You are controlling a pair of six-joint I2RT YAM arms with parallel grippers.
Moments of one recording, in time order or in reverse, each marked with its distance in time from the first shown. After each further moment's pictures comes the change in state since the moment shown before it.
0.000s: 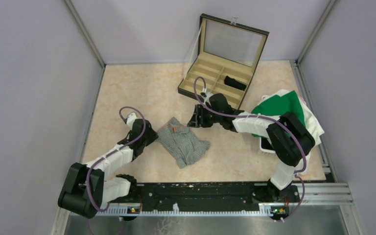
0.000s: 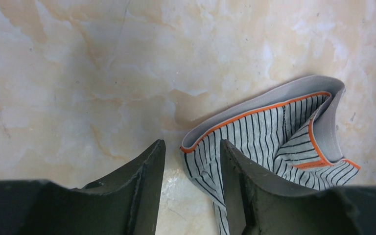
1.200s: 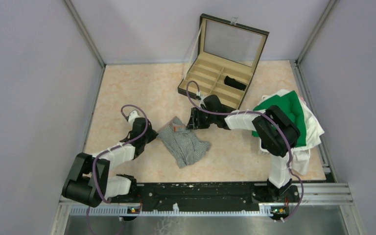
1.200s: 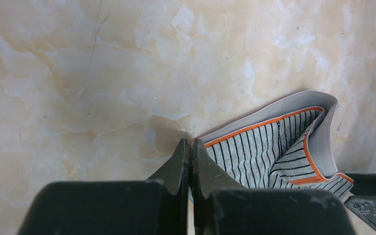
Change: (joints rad) left arm 0.027 0.117 -0.017 0.208 0.051 0.039; right arm 0.000 0.169 0.079 -0.006 -0.020 -0.069
